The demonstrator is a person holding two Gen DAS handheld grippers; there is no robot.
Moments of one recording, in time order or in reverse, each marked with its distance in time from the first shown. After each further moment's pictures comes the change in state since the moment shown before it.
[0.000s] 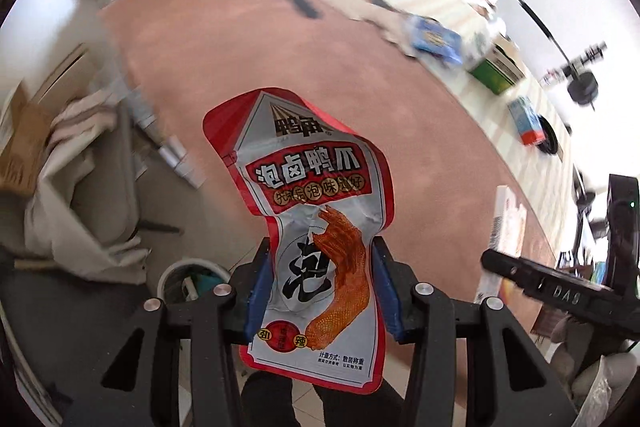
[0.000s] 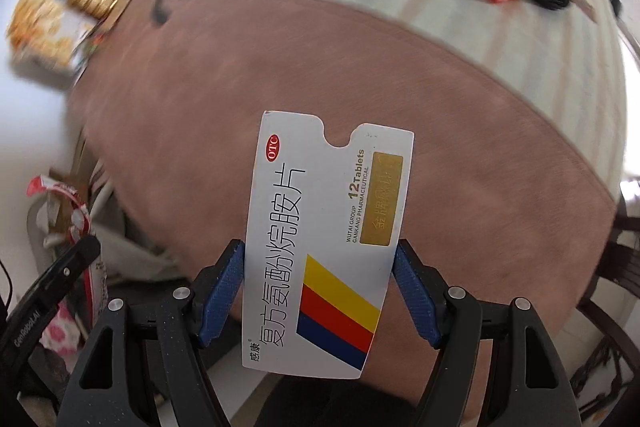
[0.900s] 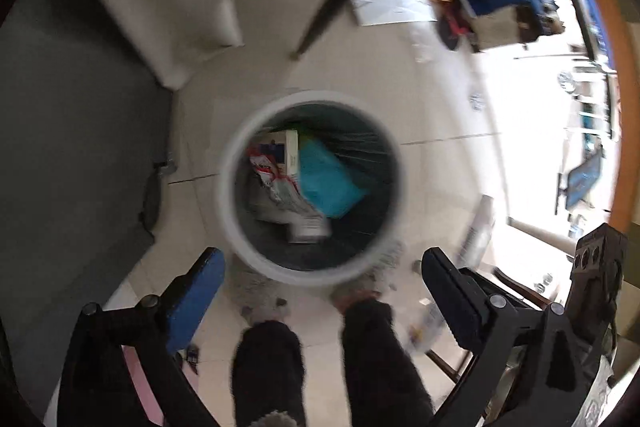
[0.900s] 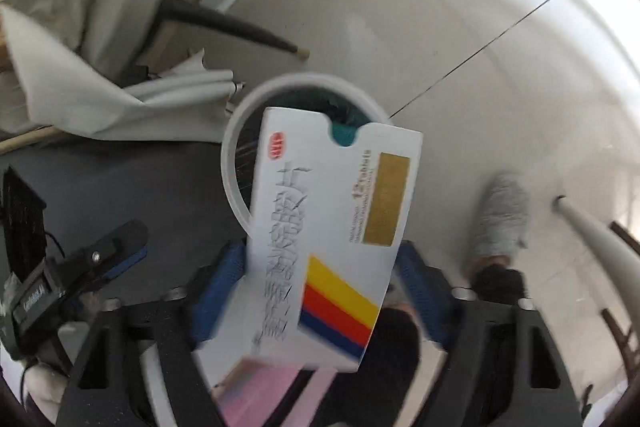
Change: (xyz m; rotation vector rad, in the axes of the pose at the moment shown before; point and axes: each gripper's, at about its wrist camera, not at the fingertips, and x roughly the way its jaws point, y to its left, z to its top) left arm 0.279 0.374 -0.230 -0.642 0.278 -0.004; right arm 0.453 0.182 -0.161 -0.308 0.422 0.115
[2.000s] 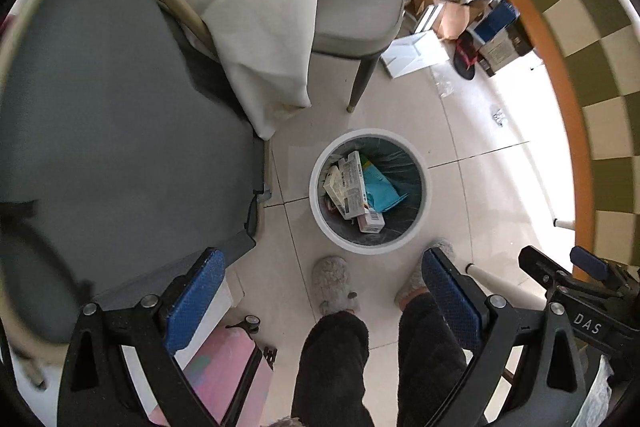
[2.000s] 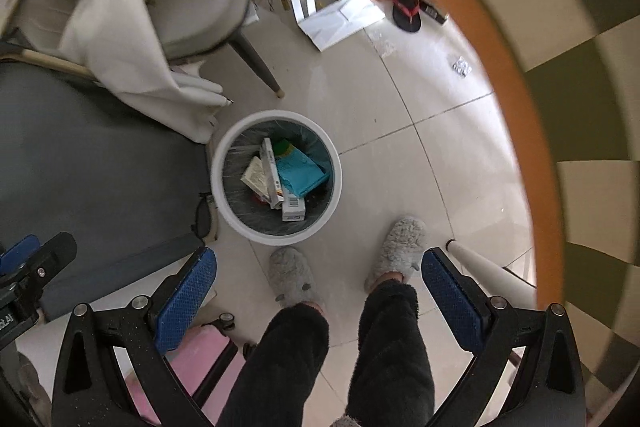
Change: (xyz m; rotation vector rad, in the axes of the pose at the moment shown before) left arm -0.184 -0.038 -0.094 0.094 -0.208 0.256; right arm -0.171 0.102 -0.072 -0.245 -0.181 -0.341
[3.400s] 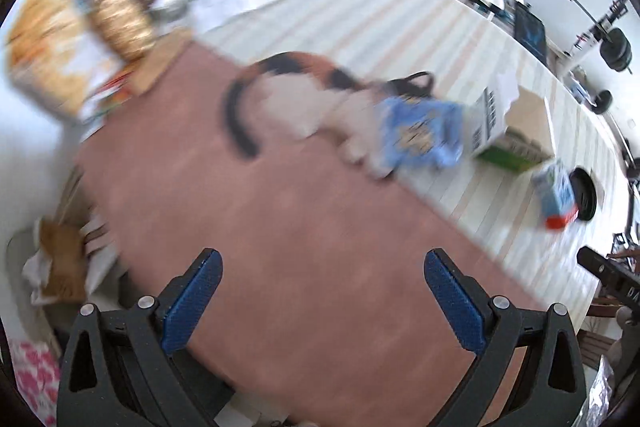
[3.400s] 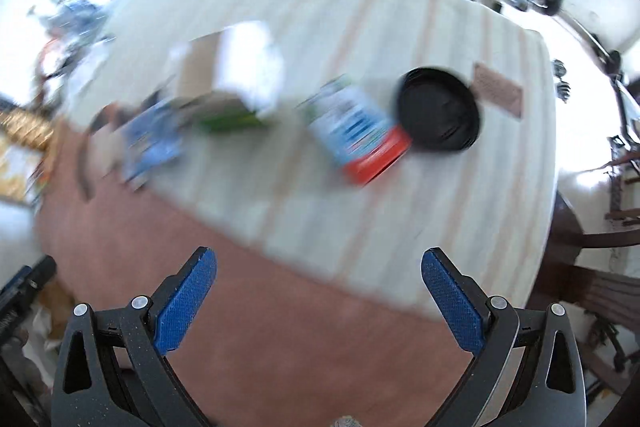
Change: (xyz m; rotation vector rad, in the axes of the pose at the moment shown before) left arm -0.205 -0.565 0.151 0.690 -0.194 -0.048; right arm -0.267 -0.572 0.032 0.828 -0.231 -0.018
